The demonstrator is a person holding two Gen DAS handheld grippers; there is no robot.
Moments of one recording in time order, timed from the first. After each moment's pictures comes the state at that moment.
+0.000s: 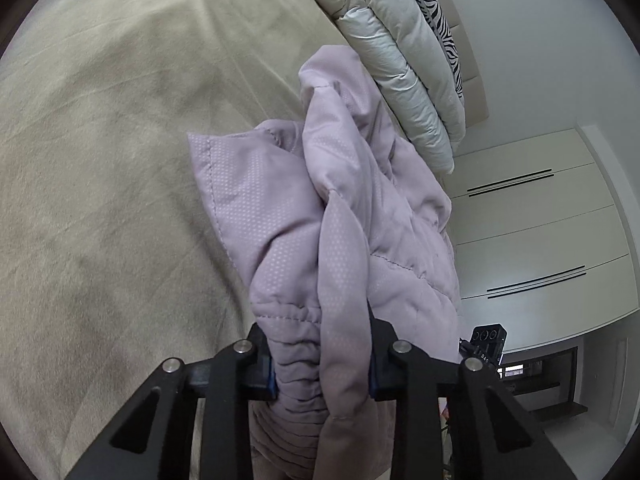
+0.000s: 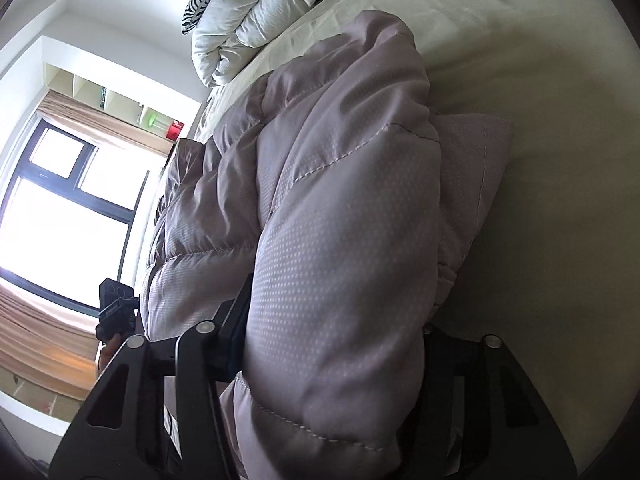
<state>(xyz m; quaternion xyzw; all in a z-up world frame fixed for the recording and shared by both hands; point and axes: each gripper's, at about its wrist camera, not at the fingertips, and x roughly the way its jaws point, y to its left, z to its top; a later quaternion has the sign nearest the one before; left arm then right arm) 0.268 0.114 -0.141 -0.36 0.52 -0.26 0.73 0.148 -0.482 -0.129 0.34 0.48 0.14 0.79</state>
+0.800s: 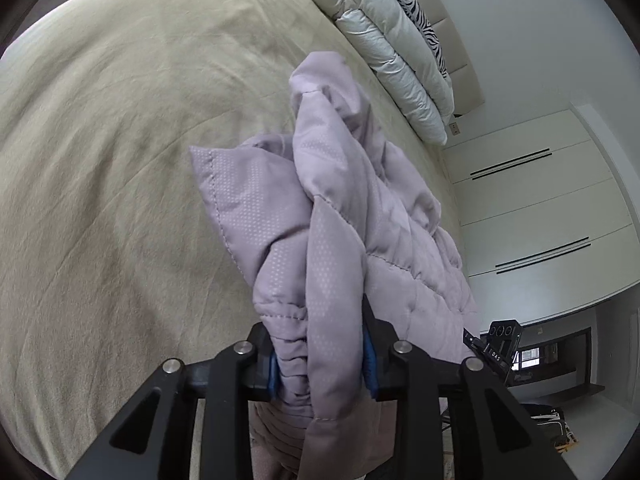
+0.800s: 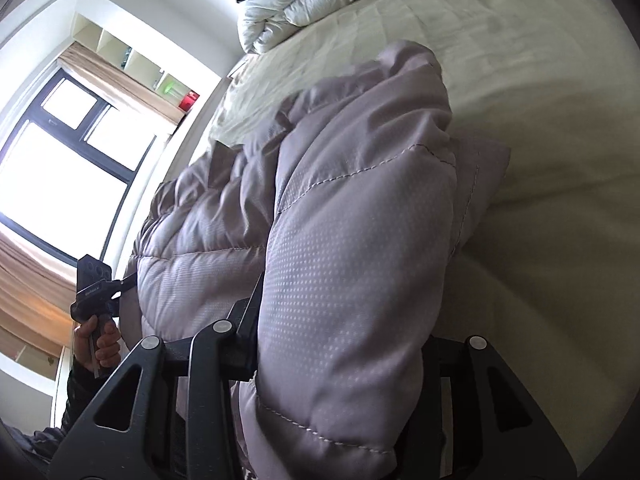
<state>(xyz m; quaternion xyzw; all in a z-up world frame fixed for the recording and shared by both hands) 0.092 0.173 -0.129 -0.34 0.52 -0.25 0.74 -0.024 -0.411 -0.097 0.30 0.48 0.14 0.81</state>
